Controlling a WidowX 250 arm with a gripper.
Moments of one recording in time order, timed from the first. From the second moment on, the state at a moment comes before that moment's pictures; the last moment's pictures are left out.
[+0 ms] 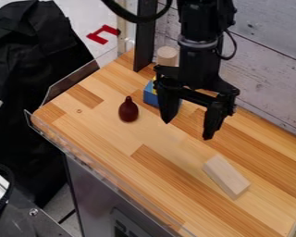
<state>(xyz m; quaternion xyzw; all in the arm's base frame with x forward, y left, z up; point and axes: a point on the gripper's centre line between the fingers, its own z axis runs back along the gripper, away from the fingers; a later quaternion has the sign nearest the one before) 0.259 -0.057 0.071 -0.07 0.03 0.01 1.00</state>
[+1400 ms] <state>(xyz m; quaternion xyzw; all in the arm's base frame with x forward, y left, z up) 0.273 -0.129 0.044 -0.06 -0.02 0.37 0.93</state>
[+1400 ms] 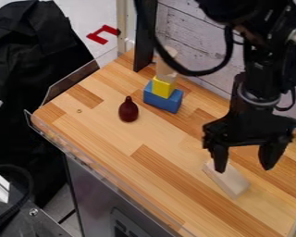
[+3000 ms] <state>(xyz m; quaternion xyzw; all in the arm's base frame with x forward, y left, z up) 0.279 -0.108 0.005 -0.04 0.01 0.54 0.84</state>
